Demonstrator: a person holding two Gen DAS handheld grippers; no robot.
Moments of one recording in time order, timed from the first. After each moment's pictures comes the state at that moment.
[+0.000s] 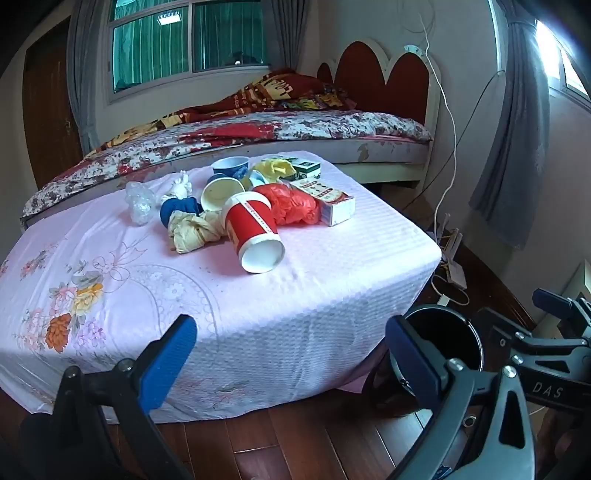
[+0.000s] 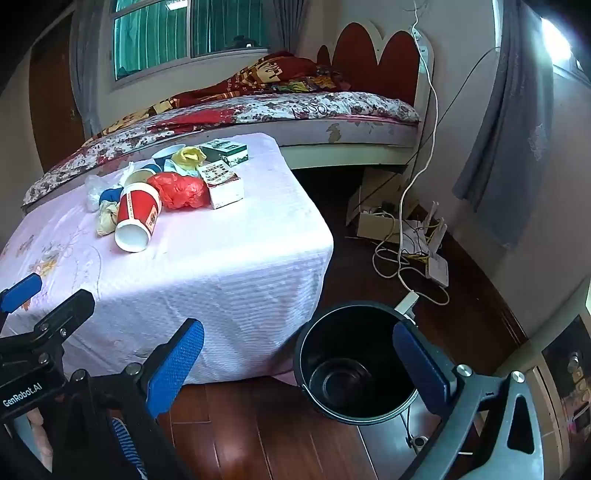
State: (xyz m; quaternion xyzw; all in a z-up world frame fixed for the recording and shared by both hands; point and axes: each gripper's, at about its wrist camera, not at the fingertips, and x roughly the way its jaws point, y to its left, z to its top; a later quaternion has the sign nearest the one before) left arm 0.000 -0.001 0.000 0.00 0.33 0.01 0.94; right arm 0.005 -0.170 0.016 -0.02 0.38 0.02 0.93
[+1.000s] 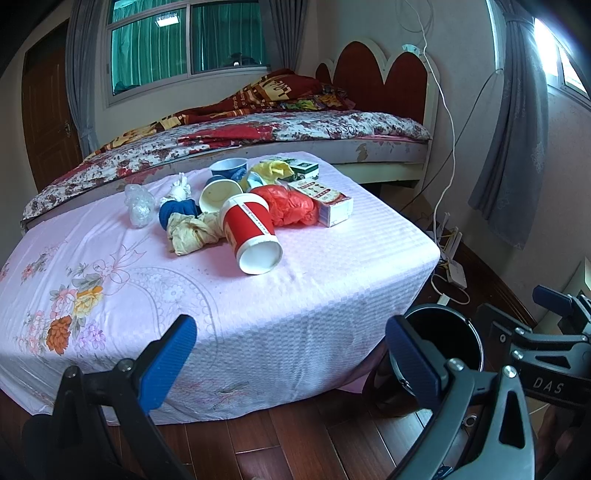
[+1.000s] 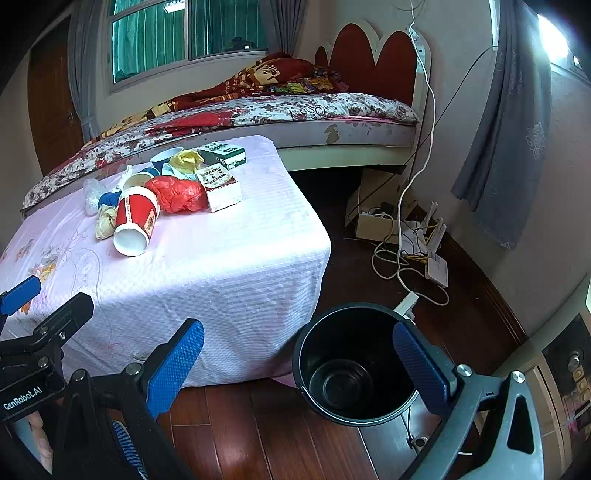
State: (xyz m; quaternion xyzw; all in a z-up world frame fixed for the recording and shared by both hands) left arm 0.000 -0.001 0.005 0.00 0.33 0.01 0.94; right arm 0.006 -0.174 0.018 -0.02 0.37 0.01 0.93
